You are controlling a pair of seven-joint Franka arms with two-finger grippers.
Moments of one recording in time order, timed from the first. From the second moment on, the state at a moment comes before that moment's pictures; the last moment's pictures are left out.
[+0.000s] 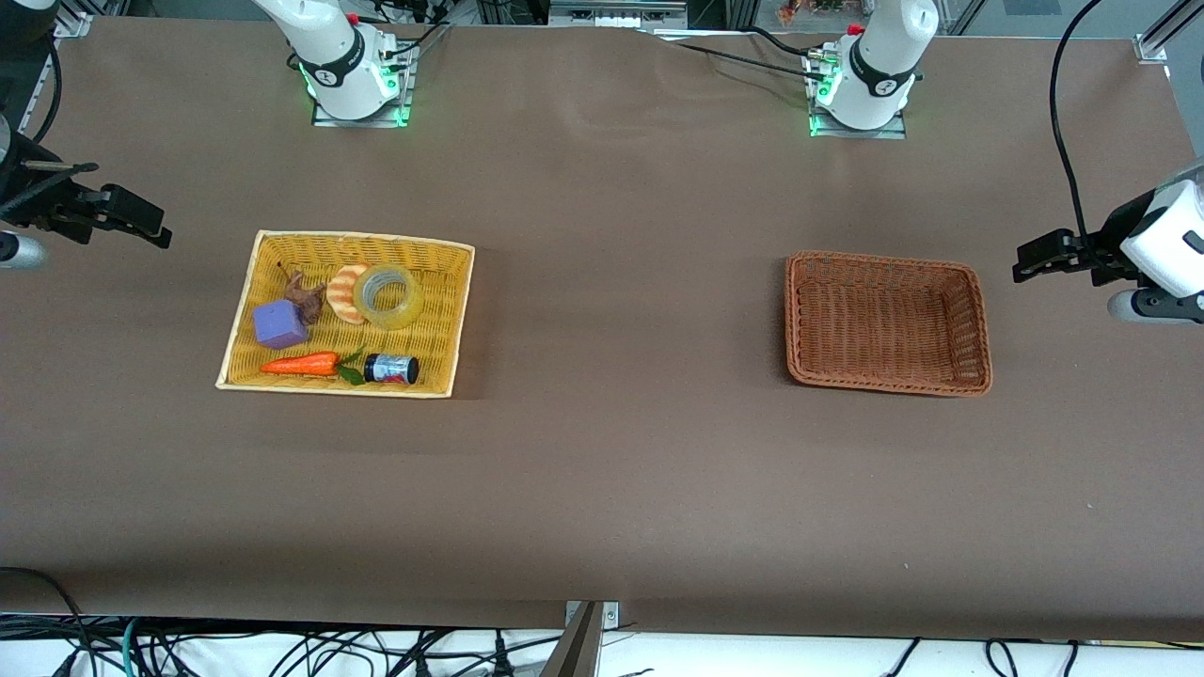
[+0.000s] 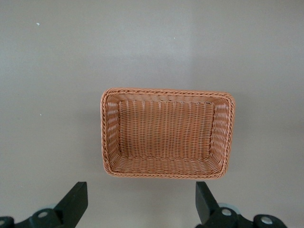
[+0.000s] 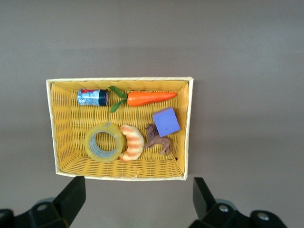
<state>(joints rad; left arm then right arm) -0.11 0.15 0.15 -1.53 -0.03 1.56 0.06 -0.04 0.05 0.03 -1.60 0.01 1.58 0.04</state>
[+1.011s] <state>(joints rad) -0.12 0.22 -0.11 -1.70 -0.03 1.75 -0.08 0.13 0.31 0.10 -2.04 0.02 2.17 0.33</state>
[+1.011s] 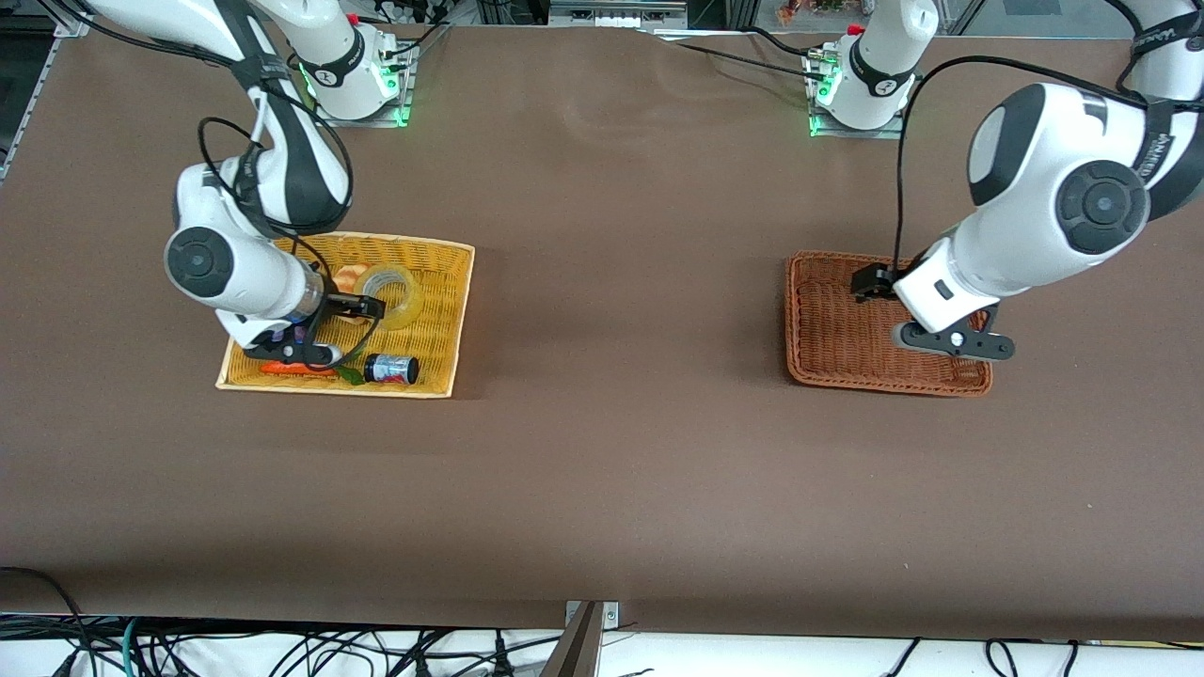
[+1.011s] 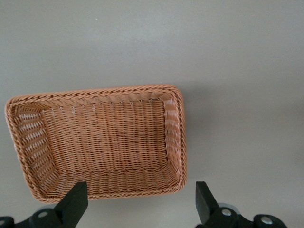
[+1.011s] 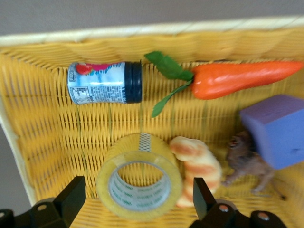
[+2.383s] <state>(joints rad) -0.11 0.22 -0.10 -1.70 -0.03 1.75 -0.08 0.19 0.31 0.15 -2.29 0.02 2.49 0.44</state>
